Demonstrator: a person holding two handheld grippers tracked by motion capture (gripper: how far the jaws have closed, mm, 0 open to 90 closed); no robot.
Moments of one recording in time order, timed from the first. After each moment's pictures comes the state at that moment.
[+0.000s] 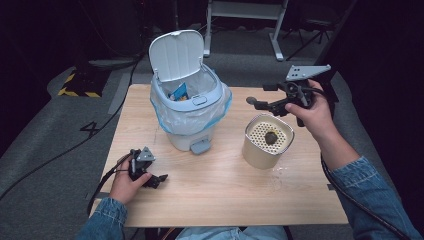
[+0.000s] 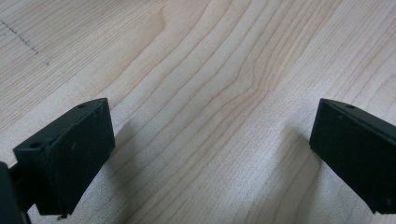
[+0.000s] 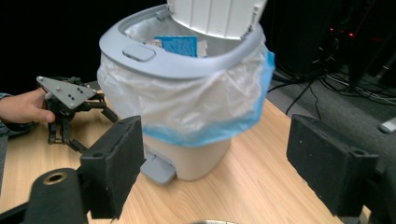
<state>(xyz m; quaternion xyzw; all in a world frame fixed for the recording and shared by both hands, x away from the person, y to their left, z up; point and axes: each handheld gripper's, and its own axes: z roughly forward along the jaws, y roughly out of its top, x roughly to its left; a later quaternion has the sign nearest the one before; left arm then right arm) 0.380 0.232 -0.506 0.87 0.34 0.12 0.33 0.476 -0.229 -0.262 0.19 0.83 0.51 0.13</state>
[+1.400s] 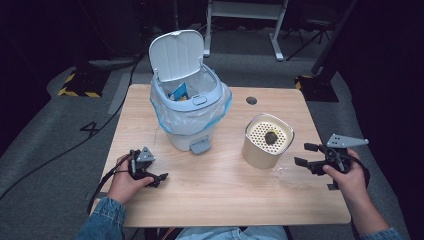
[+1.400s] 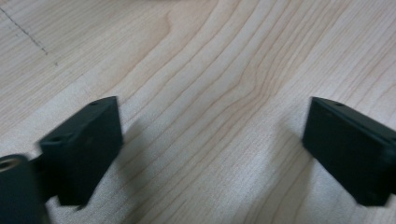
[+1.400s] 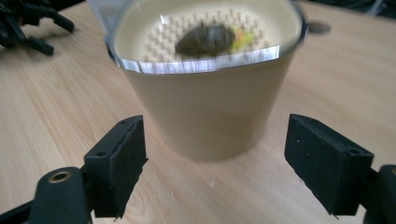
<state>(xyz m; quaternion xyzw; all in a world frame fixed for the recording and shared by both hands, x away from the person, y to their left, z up) 0.377 0.231 -0.504 0.86 0.35 0.13 0.34 0.385 -0.369 -0.414 0.33 0.81 0.47 0.13</state>
